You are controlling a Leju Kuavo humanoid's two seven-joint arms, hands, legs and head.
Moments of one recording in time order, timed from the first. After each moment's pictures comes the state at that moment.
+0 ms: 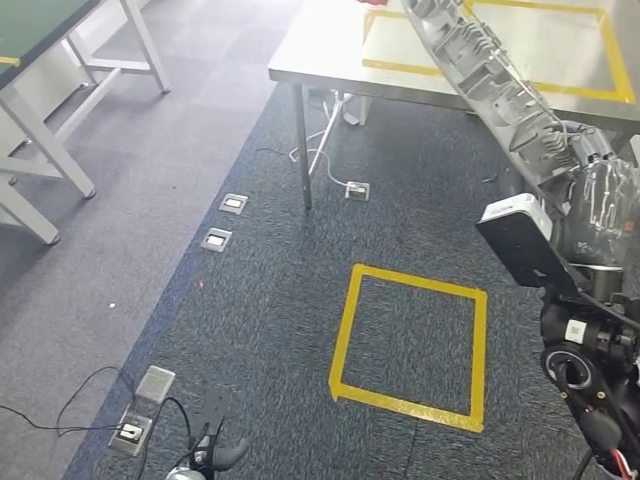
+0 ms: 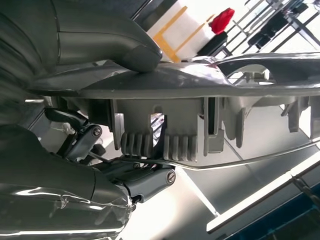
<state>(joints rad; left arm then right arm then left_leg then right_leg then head) -0.20 0.02 -0.95 -0.22 0.90 0.20 -0.27 -0.60 -0.29 0.63 -1.54 0.83 -0.50 0.16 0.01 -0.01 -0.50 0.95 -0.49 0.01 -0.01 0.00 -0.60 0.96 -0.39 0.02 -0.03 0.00</state>
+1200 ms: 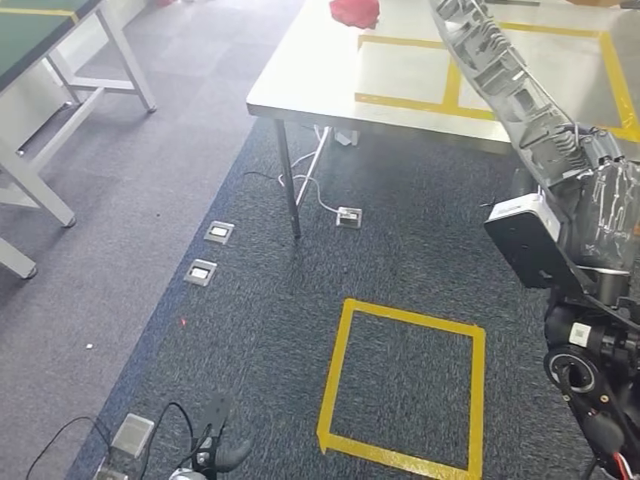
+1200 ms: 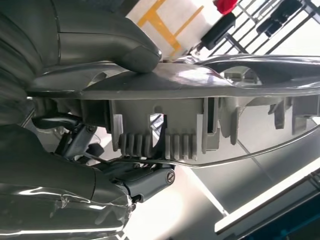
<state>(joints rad) -0.20 0.02 -0.95 -0.22 0.90 0.20 -0.27 -0.58 -0.29 0.61 -1.56 0.85 -0.50 0.17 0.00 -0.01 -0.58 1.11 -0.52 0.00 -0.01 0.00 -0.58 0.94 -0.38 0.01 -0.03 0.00</state>
